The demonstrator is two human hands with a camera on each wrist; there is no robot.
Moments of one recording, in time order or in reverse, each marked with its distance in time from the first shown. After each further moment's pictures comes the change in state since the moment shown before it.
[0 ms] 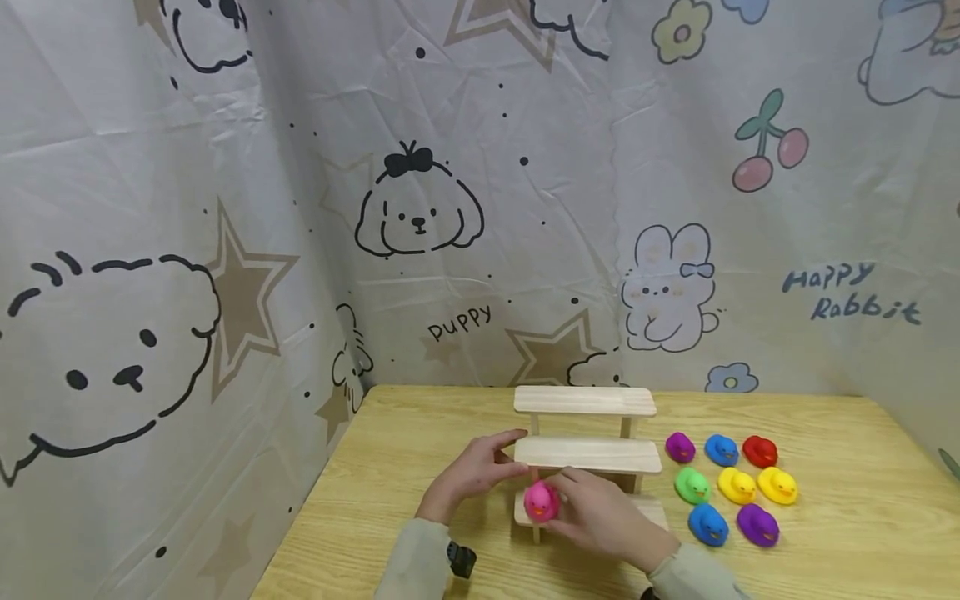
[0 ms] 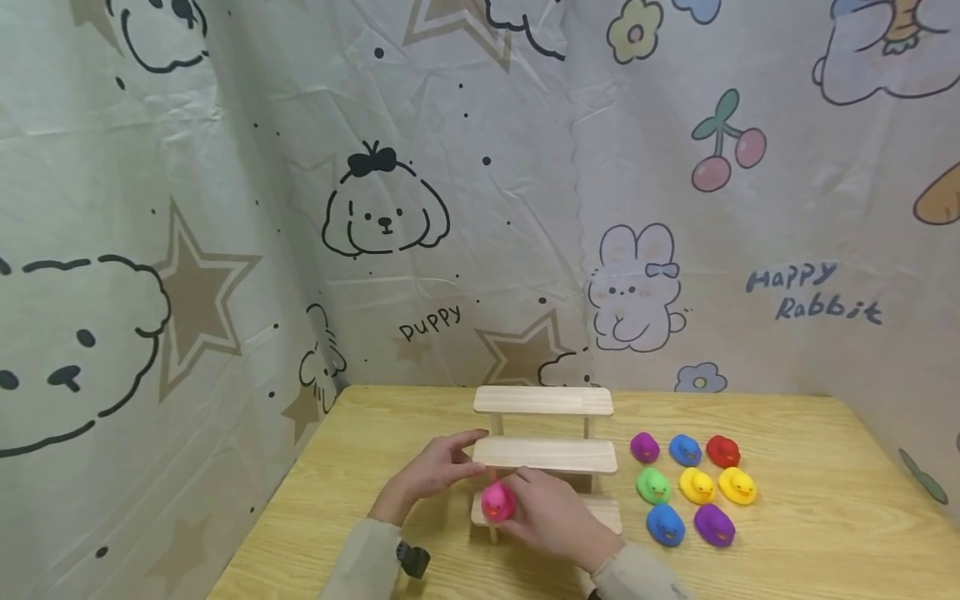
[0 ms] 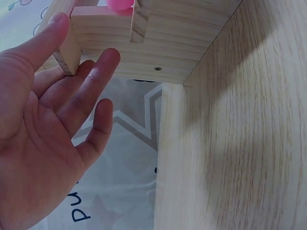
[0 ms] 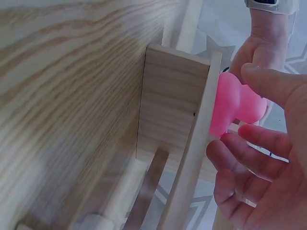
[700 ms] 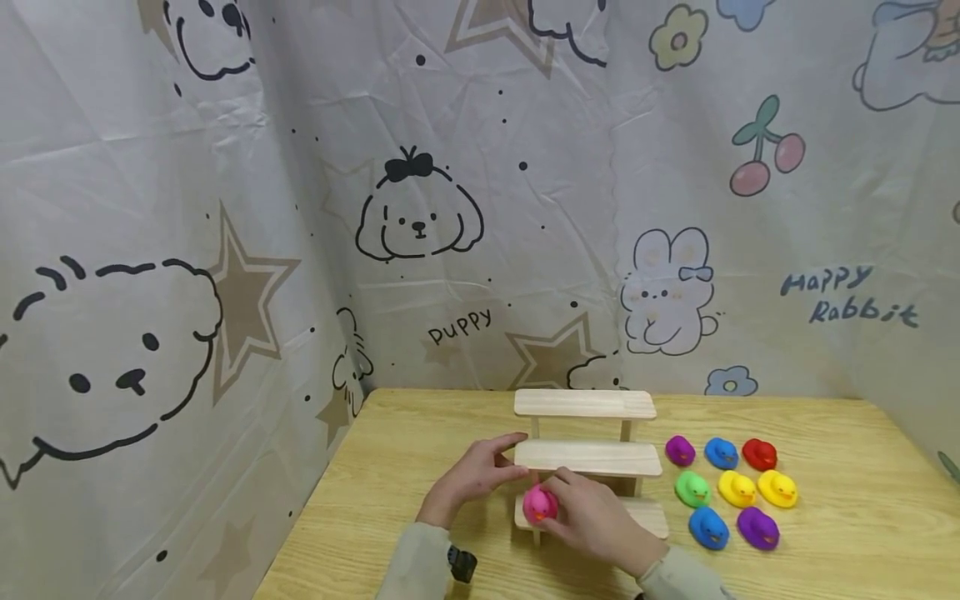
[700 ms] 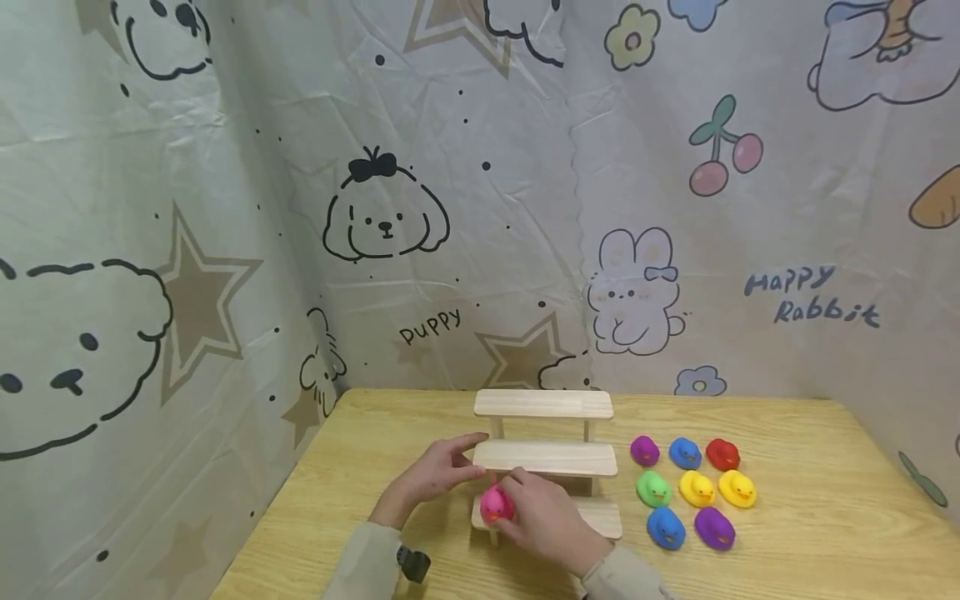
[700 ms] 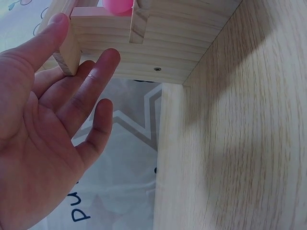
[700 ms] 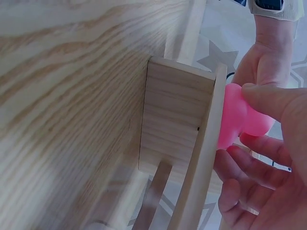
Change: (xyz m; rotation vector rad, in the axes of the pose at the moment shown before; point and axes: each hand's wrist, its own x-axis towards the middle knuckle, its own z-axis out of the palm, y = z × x) left_hand 0.000 0.000 0.001 -0.015 -0.004 0.000; right_hand 0.004 -0.004 0.009 -0.052 0.036 0.029
